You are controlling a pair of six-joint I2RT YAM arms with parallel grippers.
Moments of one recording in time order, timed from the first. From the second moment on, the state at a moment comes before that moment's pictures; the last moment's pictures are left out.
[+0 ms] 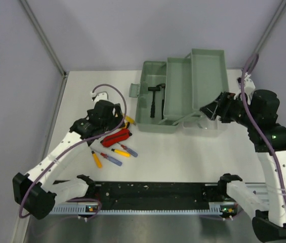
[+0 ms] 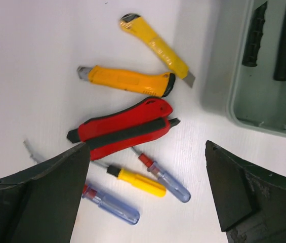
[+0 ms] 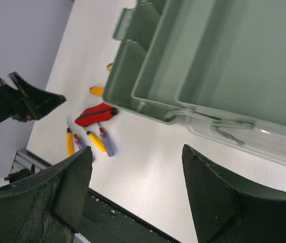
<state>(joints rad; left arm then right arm) -0.54 1.15 1.02 -0.64 -0.35 -0.58 0.05 0.85 1.23 -0.81 -0.44 0.40</state>
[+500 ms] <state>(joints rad) -0.45 0.91 1.18 -0.85 -0.50 -0.53 0.80 1.24 1.40 -0.59 -0.25 0.12</state>
